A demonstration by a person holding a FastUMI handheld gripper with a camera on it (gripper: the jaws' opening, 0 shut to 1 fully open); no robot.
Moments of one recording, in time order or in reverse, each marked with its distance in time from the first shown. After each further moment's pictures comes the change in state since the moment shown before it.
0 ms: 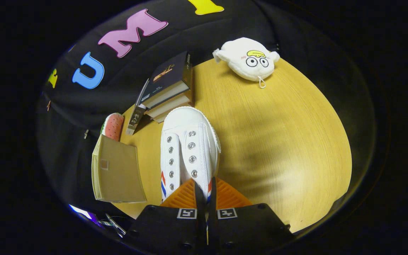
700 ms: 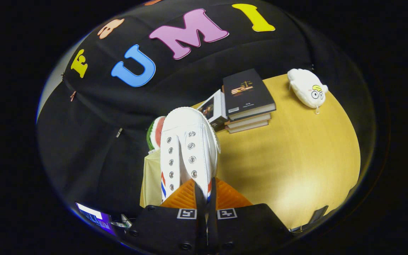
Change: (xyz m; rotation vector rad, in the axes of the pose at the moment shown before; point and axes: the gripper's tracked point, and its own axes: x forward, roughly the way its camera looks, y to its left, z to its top) arm -0.039 0.247 0.011 -0.059 -0.046 0.203
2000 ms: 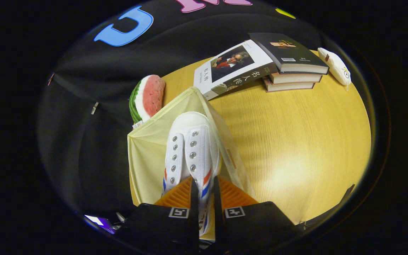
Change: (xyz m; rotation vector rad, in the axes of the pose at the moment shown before) arm 0.161 0.069 -0.103 -0.006 0.234 -0.175
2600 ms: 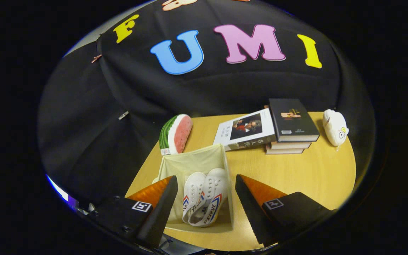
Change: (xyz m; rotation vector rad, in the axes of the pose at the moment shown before) arm -0.138 0.010 0.063 -0.301 -0.475 0.052
